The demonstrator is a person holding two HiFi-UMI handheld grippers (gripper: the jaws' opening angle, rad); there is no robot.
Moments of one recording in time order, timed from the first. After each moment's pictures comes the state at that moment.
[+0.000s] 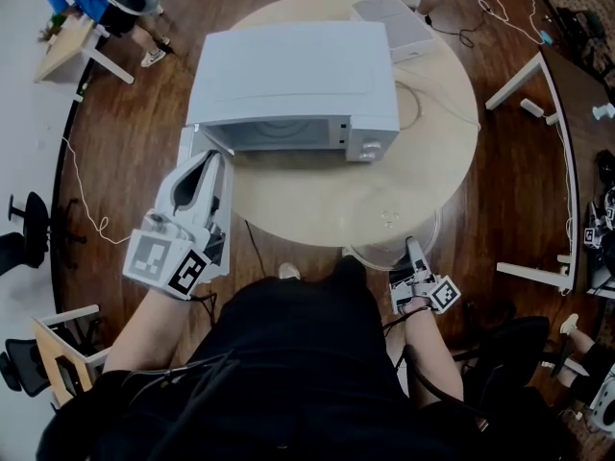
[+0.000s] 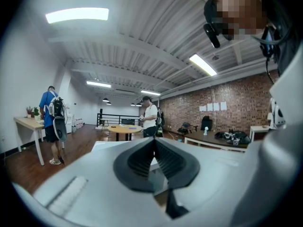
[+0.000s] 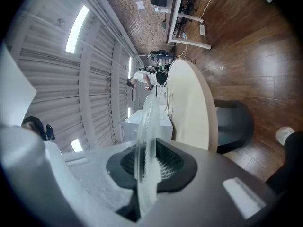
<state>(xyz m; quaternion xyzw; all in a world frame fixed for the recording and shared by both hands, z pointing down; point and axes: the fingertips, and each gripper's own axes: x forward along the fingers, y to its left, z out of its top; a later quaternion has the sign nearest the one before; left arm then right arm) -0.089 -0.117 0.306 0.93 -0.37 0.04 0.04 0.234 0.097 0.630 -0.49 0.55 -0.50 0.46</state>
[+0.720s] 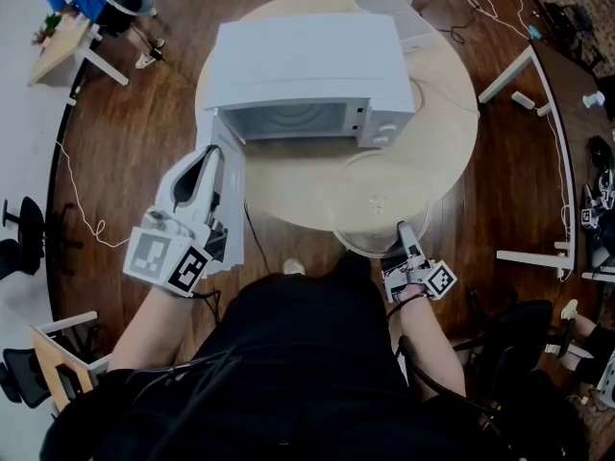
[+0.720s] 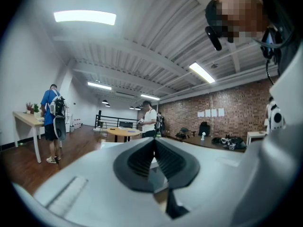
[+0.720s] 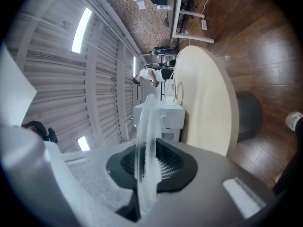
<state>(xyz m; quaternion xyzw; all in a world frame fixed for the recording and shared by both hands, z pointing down) -0.137 -0.101 0.301 0.93 -0.36 0.01 0.05 0.171 0.082 0.599 -0.47 0.56 -0.48 0.48</state>
